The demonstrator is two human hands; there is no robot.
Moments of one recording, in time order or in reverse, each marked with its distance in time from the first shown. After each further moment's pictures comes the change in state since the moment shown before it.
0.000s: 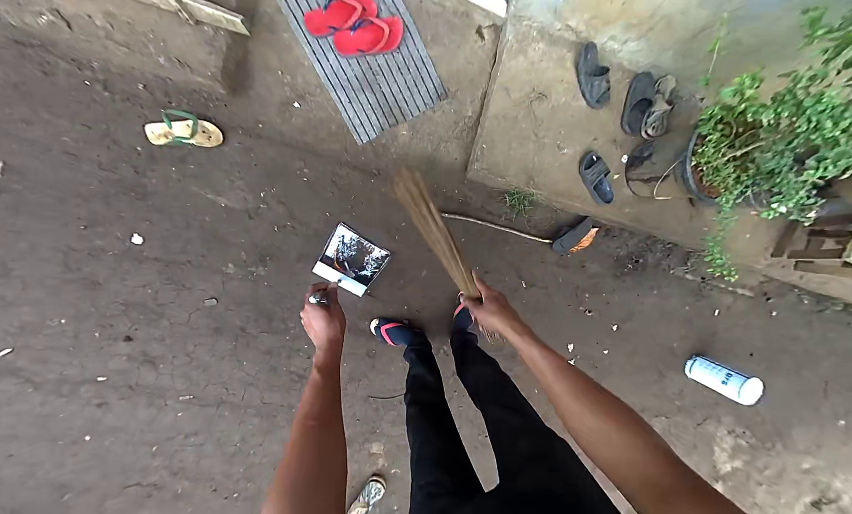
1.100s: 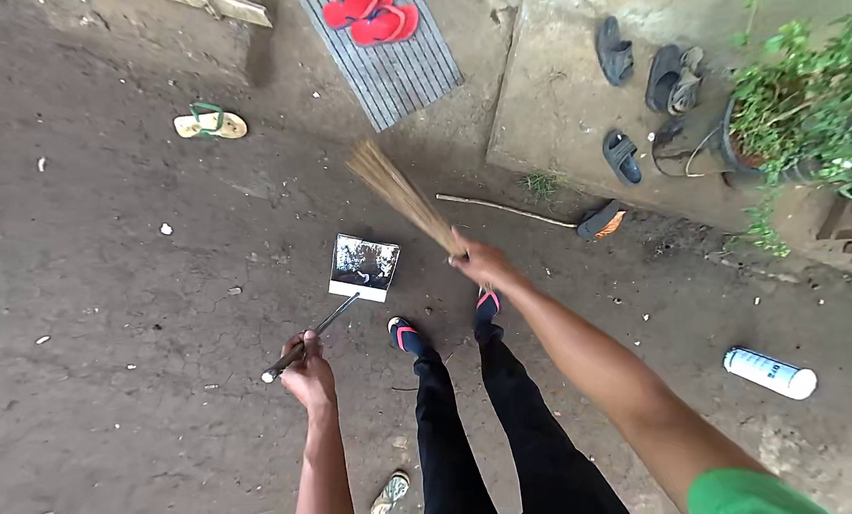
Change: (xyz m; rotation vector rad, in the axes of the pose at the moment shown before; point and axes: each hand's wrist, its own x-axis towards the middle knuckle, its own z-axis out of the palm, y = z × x) left_hand -0.061 -0.146 -0.051 -0.687 0.302 -0.013; right_hand 0.026 -0.071 0.047 -0.268 0.047 -0.243
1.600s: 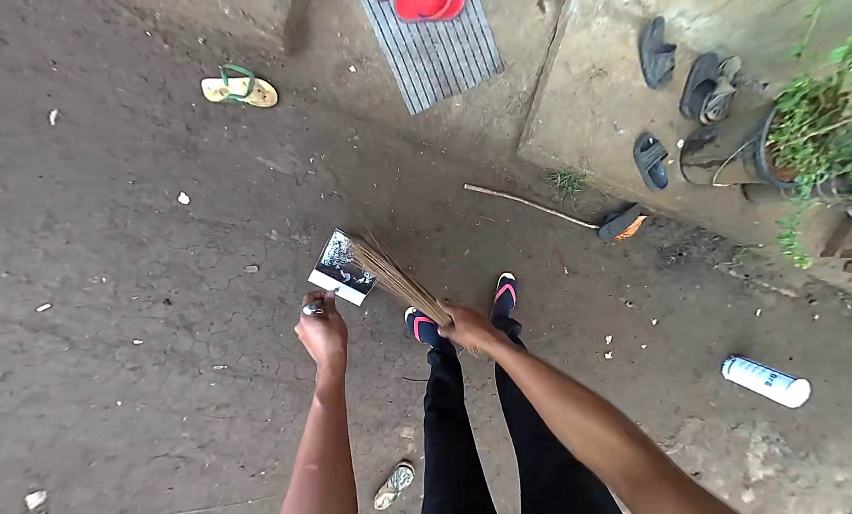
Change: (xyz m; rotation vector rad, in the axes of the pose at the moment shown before) left_hand 0.078 0.008 -0.026 0.592 -0.163 0.051; right_hand -0.029 -0.049 0.194 0.015 -0.303 -0.005
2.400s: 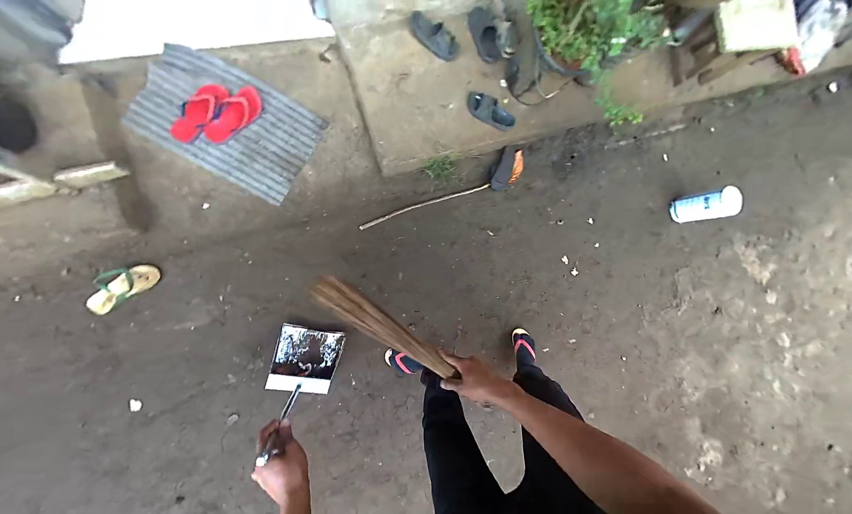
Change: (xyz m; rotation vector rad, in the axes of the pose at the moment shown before) left_hand -0.051 -0.002 -0.003 0.202 -0.106 0.376; right_hand -0.163 0.119 0.037 0.555 0.182 0.124
